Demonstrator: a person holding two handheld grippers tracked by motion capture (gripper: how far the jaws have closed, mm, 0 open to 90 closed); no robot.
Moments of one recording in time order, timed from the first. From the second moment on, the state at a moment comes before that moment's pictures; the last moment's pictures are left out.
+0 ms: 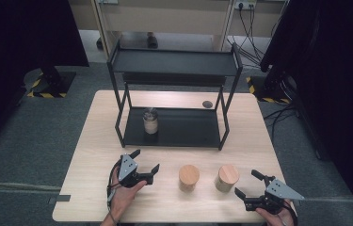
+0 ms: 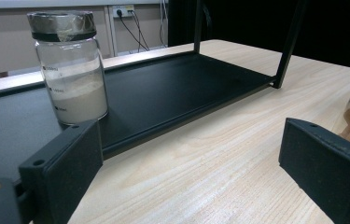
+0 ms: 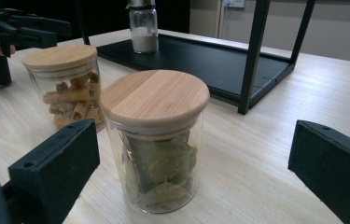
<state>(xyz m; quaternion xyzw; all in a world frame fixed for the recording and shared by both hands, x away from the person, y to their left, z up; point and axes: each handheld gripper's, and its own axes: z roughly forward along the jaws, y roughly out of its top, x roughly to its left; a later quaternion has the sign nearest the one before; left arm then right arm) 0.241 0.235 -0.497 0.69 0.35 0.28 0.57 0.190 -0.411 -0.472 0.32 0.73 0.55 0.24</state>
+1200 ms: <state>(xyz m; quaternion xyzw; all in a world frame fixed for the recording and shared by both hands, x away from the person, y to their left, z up) 0.240 0.236 -0.497 0.69 0.35 0.28 0.56 0.174 -0.398 -0.445 0.28 0.74 0.56 0.25</state>
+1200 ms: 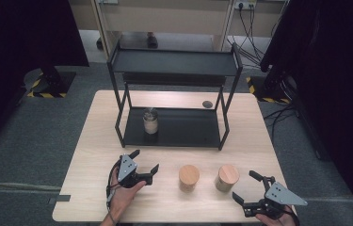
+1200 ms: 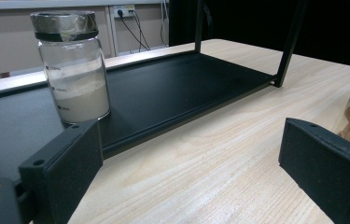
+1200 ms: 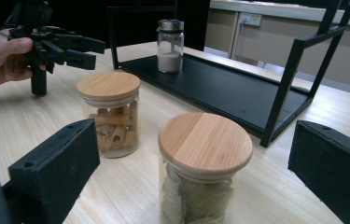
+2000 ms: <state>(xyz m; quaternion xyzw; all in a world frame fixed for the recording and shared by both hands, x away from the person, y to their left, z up) 0.240 0.236 -0.499 0.69 0.35 0.28 0.57 0.175 -0.377 -0.437 0.24 0.75 0.57 0.22</state>
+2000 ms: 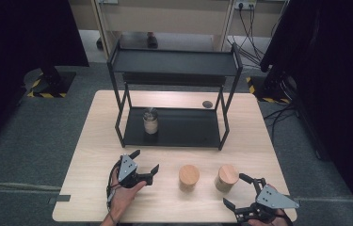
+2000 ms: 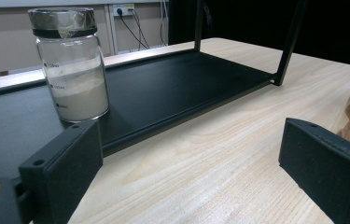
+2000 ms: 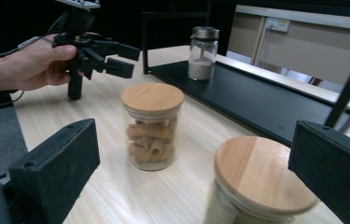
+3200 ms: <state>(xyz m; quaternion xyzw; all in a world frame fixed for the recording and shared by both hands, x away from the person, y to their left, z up) 0.239 0.238 -0.498 0.69 0.35 0.28 0.57 0.196 -0.317 -0.423 0.20 0.78 0.57 0.17</state>
